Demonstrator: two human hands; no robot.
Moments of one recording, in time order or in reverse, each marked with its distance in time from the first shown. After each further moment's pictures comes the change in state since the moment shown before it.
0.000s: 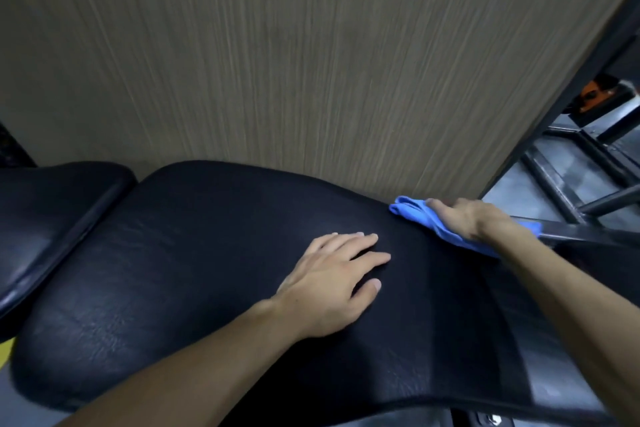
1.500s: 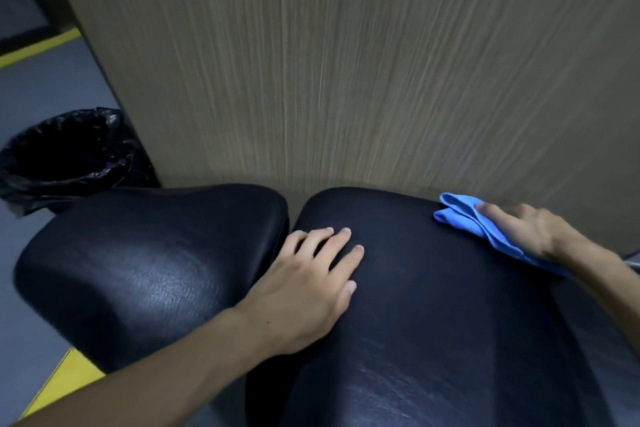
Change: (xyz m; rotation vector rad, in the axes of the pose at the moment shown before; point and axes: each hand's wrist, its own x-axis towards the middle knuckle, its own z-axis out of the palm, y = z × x) left_hand -0.137 -0.241 -0.111 0.453 0.134 -0.010; right_hand -0.002 -0.213 0.014 0.114 0.067 -0.089
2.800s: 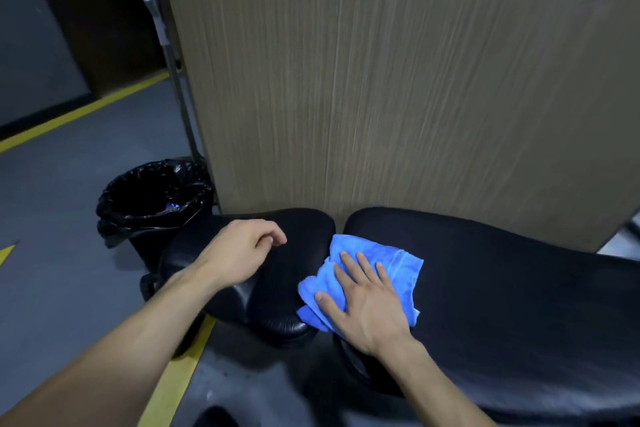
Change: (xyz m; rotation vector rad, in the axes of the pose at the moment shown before) left_hand -0.112 -0.136 -0.107 -0.481 -0.022 -0.414; right_hand -0.244 -0.226 0.119 -0.078 0.170 -0.547
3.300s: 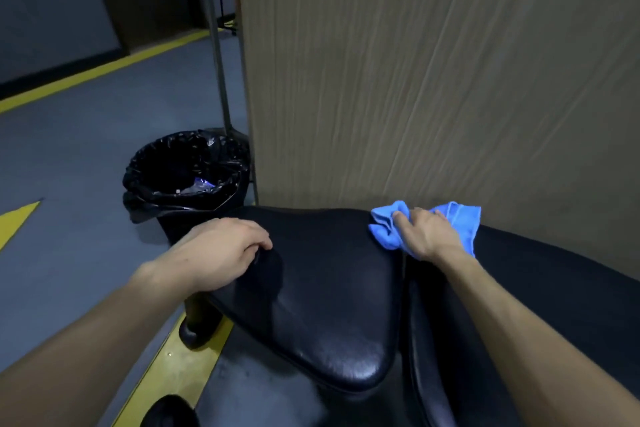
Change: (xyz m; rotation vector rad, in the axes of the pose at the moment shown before) left_hand 0.005 -0.111 -0.040 0.334 -0.215 -0.006; right_hand 0.190 0.025 -0.017 0.149 -0.056 0.301
